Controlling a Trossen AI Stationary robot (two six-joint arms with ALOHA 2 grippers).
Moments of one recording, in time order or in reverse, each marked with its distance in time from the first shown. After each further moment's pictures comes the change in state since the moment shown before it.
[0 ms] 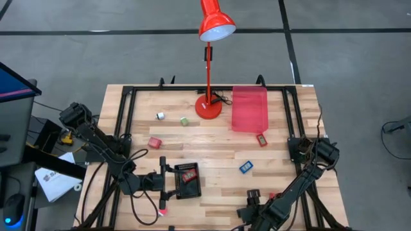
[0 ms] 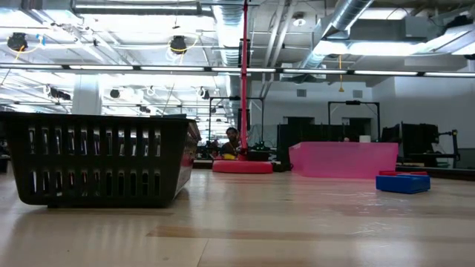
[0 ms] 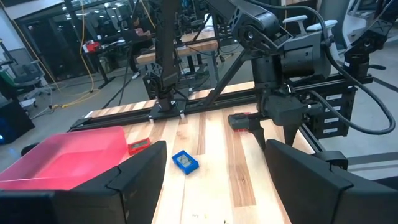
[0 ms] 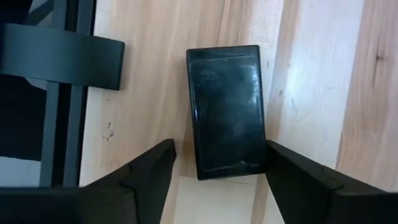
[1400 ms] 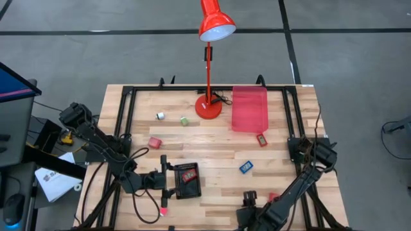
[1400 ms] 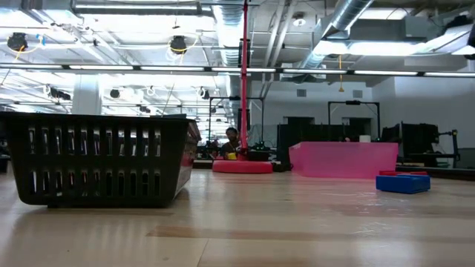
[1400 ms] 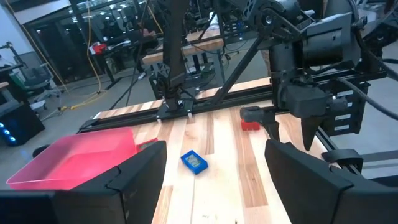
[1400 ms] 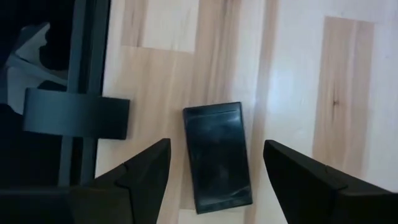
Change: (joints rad) left arm 0.023 0.001 0.001 0.001 -0.001 0.032; right arm 0.000 0.042 0.146 -0.112 0.078 0.008
